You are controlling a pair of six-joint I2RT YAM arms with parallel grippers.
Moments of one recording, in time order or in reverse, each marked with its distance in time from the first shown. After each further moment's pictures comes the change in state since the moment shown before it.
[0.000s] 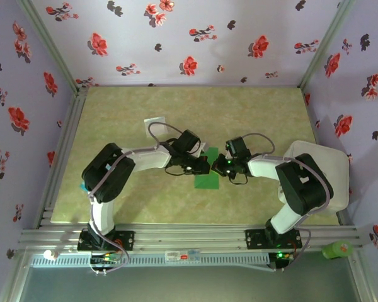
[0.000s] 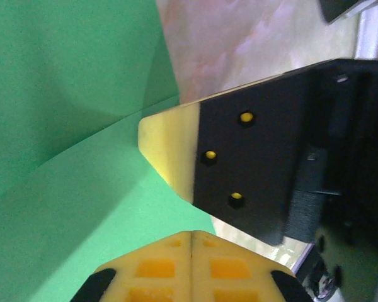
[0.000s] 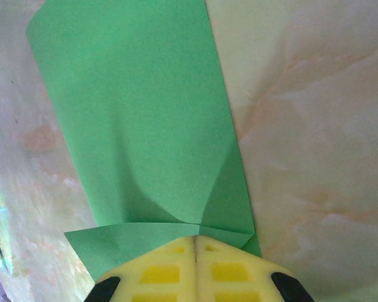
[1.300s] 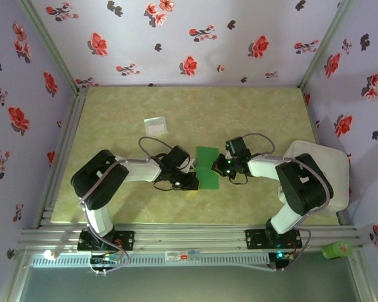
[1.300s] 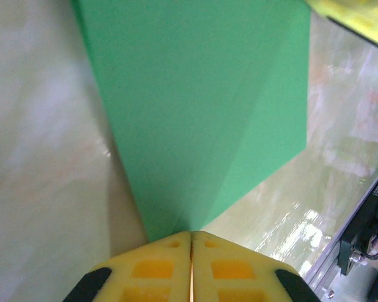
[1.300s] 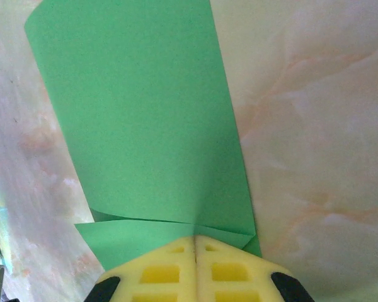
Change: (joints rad) left arm -0.011 -0.140 -0.308 0.100 -0.003 -0.024; right arm 0.000 0.000 0.000 -0.001 0.001 -0.002
